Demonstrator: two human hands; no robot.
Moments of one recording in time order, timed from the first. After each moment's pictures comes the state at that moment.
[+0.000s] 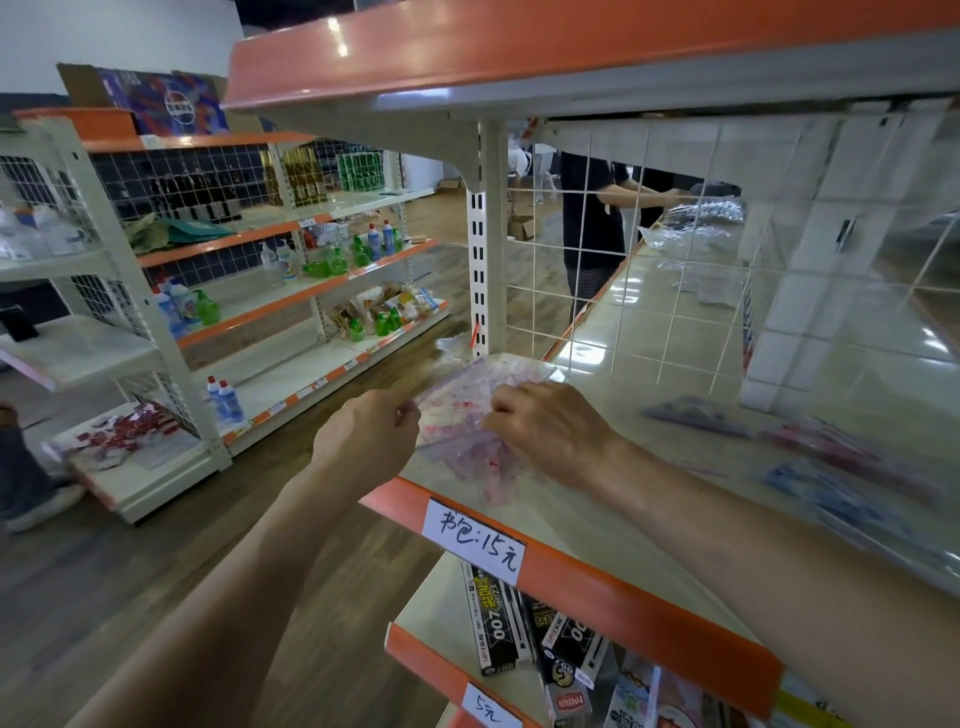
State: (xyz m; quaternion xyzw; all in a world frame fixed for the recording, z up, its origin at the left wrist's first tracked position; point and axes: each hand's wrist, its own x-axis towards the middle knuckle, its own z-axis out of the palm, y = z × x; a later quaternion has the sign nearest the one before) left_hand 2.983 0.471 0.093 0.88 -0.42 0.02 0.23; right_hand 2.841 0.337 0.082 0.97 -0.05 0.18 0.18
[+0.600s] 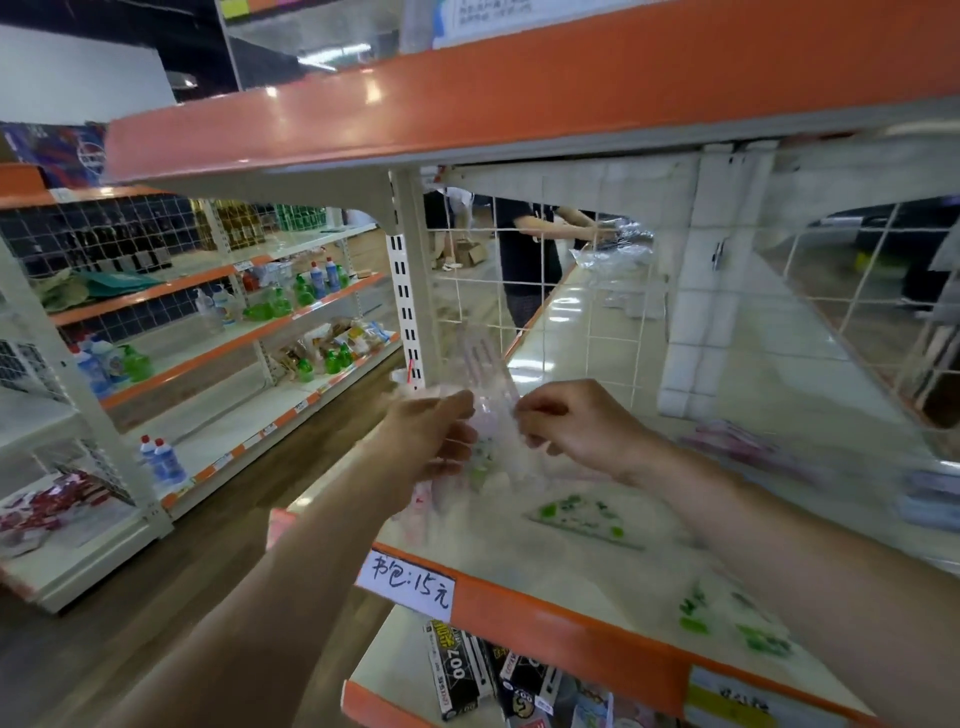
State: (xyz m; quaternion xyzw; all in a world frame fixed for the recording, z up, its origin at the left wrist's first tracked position) left_hand 2.906 0.410 0.125 0.69 -0.31 -0.37 0.54; right_hand 2.760 0.308 0.115 0.81 -0.29 0.26 -0.43
